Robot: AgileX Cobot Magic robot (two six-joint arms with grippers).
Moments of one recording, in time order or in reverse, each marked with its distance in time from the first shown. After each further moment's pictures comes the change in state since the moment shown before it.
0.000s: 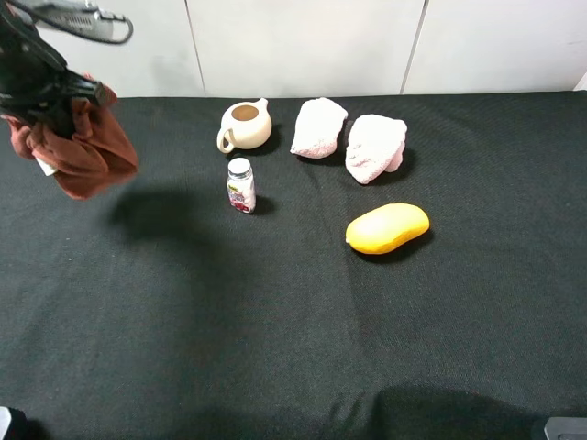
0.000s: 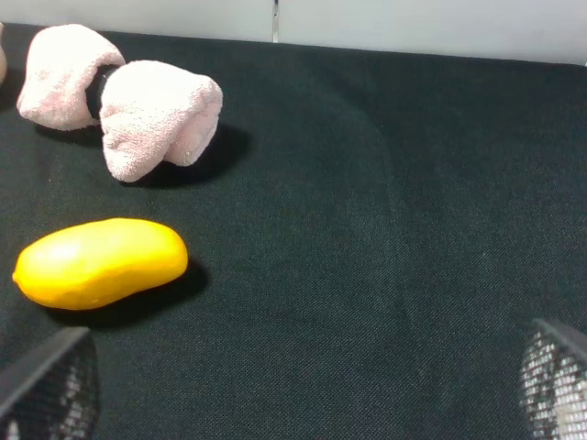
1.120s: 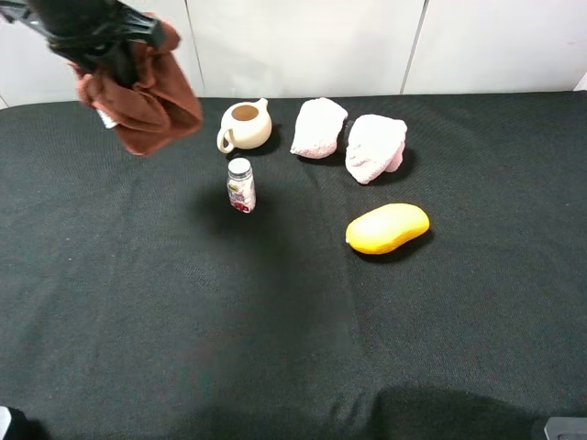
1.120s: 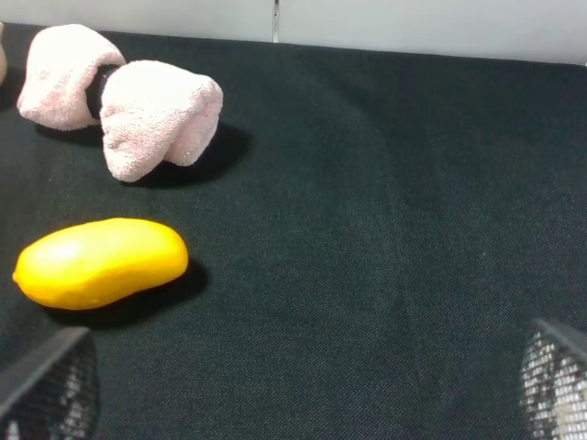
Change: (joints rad) left arm -0.222 0.012 -0.194 -0.073 0.051 0.000; right arm 0.000 0.000 0.000 0.000 0.000 0.000
